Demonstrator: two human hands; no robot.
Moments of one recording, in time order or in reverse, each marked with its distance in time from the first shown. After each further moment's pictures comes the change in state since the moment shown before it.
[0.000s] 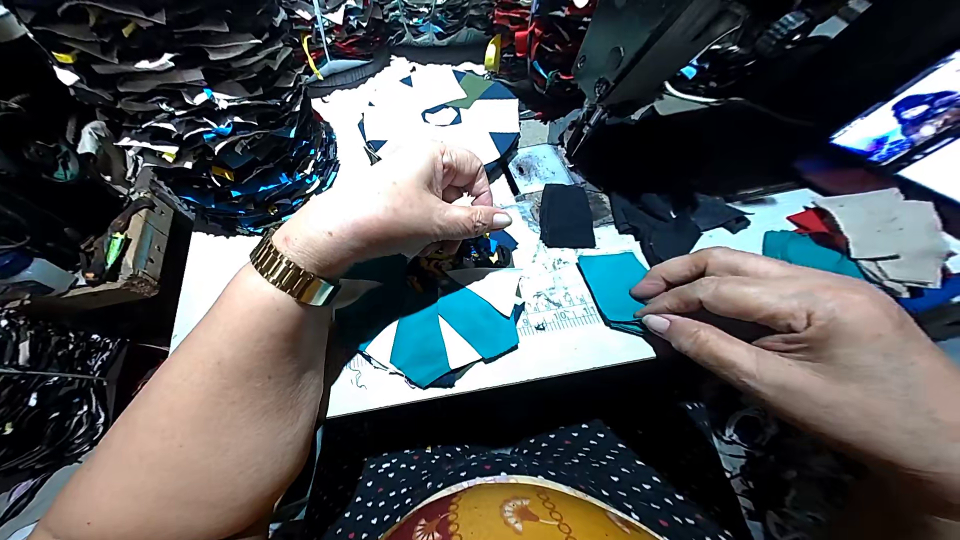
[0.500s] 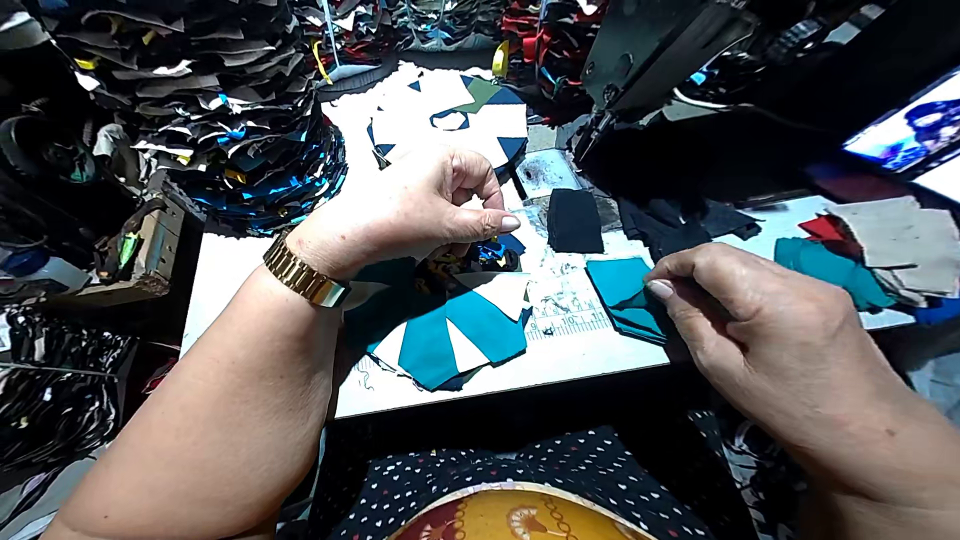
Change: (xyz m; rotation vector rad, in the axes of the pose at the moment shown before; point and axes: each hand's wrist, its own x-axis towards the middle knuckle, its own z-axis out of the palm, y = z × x) left_hand 0.000 0.001 0.000 -0.016 0.010 -0.022; right_hand 0.012 -0.009 0.020 -0.250 0.119 -0.036
